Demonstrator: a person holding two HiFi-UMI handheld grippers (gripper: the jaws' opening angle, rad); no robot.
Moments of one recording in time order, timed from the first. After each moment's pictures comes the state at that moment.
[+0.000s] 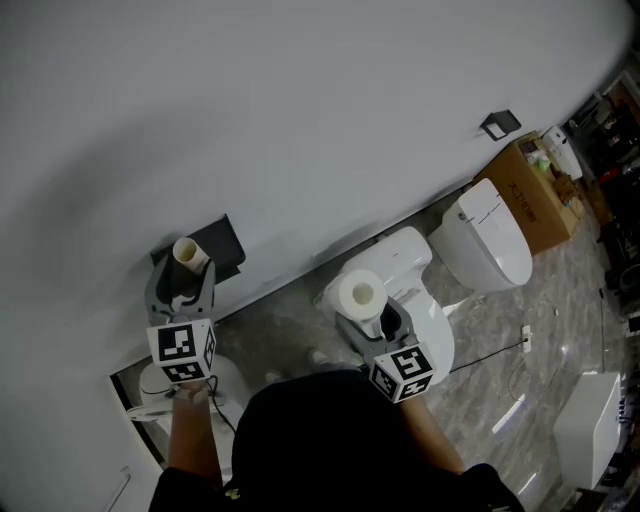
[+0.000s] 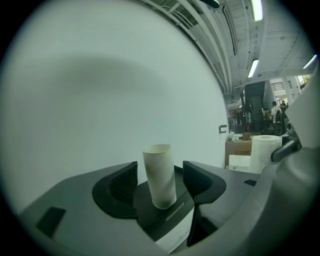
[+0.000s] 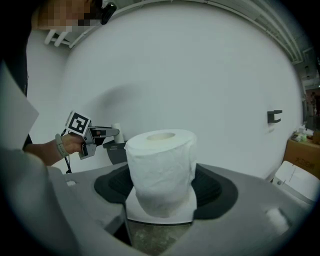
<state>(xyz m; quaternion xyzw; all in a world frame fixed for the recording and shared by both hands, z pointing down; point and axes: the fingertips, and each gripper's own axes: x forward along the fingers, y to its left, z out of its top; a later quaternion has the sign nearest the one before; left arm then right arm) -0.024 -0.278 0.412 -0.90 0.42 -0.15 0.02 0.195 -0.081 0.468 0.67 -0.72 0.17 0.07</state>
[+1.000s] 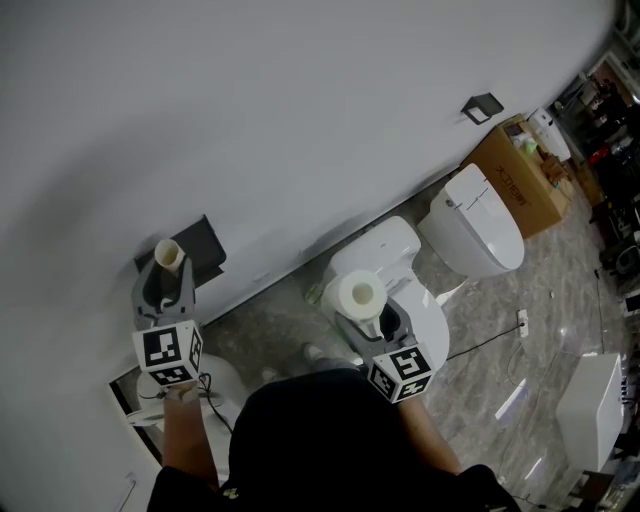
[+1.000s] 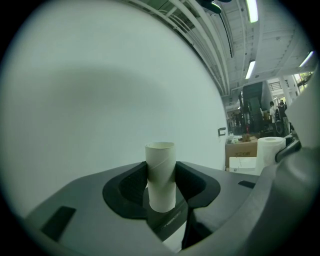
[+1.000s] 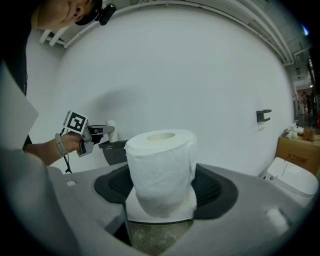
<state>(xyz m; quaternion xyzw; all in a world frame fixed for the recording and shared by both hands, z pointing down) -0.015 -0.274 0.399 -0.90 0.41 -0.13 0.03 0.215 -0.052 0.471 0.70 -0.69 0.18 0.06</state>
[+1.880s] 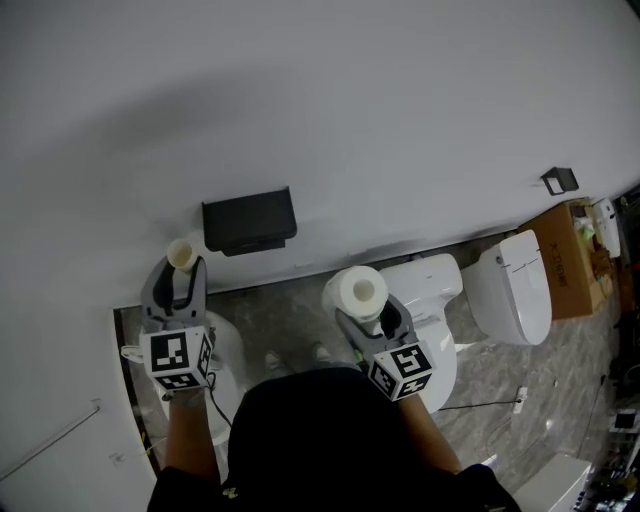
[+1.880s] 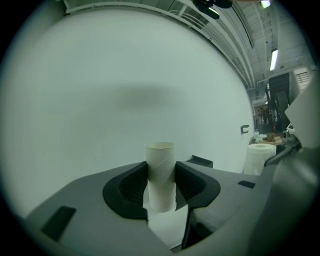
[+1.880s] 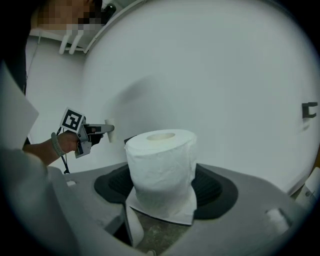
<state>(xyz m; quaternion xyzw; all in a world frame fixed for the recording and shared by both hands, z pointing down) -0.131 -0.222 0.395 -0.83 0.54 -0.14 0.00 0.136 -0.112 0.478 0.56 -0.81 0.17 0.08</state>
